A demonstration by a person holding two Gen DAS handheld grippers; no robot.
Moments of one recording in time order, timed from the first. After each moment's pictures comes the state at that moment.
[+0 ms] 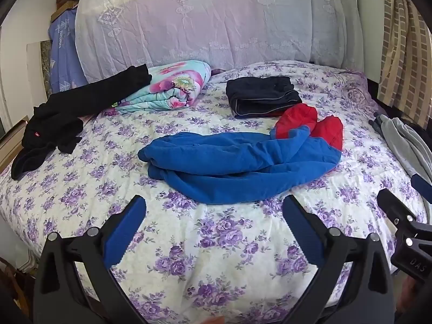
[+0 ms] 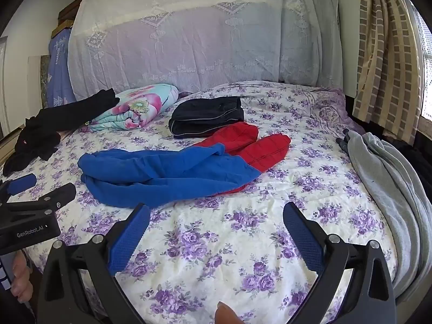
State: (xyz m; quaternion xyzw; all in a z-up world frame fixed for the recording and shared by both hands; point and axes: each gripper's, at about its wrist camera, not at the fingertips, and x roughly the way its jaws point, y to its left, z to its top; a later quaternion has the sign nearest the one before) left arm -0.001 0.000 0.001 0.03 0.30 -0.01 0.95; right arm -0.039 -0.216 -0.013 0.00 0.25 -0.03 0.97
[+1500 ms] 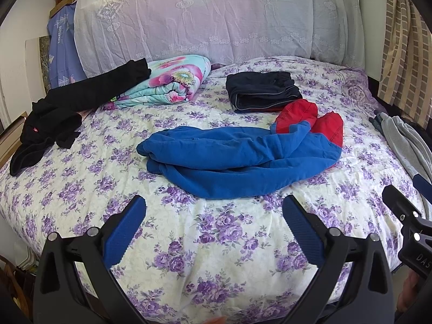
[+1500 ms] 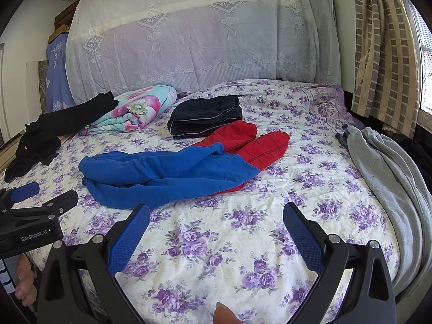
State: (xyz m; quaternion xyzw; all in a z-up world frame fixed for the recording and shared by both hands) left arm 0.000 -0.001 -0.010 0.03 0.31 -0.01 0.95; right arm -0.040 -0.219 -0.013 0.01 0.25 -0.03 0.97
